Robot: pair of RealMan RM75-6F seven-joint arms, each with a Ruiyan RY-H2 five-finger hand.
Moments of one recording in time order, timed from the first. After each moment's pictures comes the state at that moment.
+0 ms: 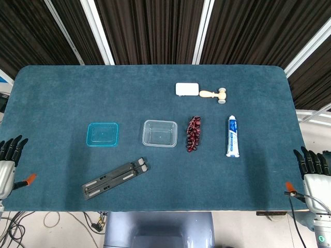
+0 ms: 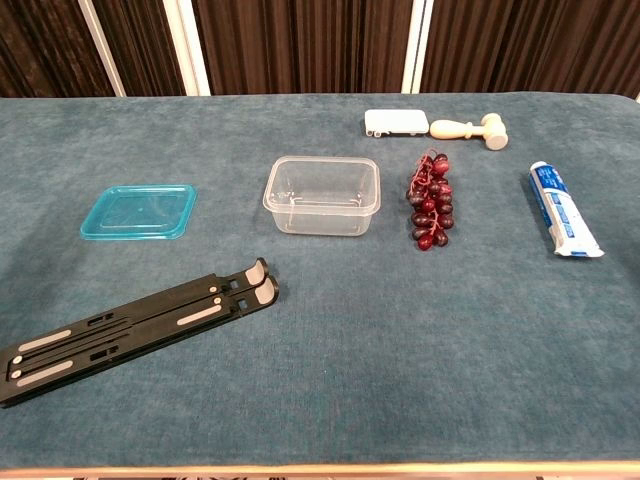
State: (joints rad) left arm -0.11 -1.09 -0.05 -1.66 1.45 1.45 0.12; right arm 0.03 -1.13 0.08 -1.61 -1.49 1.55 -0.13
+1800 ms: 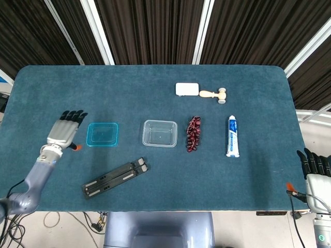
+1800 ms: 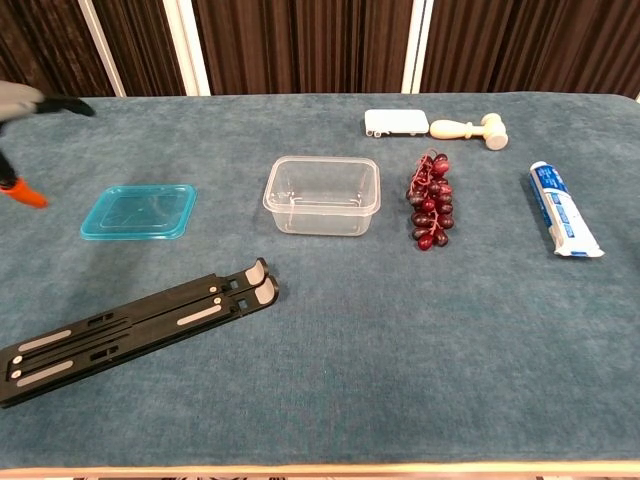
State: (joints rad) left arm -0.66 -1.31 -0.22 -1.43 0.93 0.77 0.48; right arm 0.02 -1.12 0.09 -1.67 -1.41 1.51 -0.11
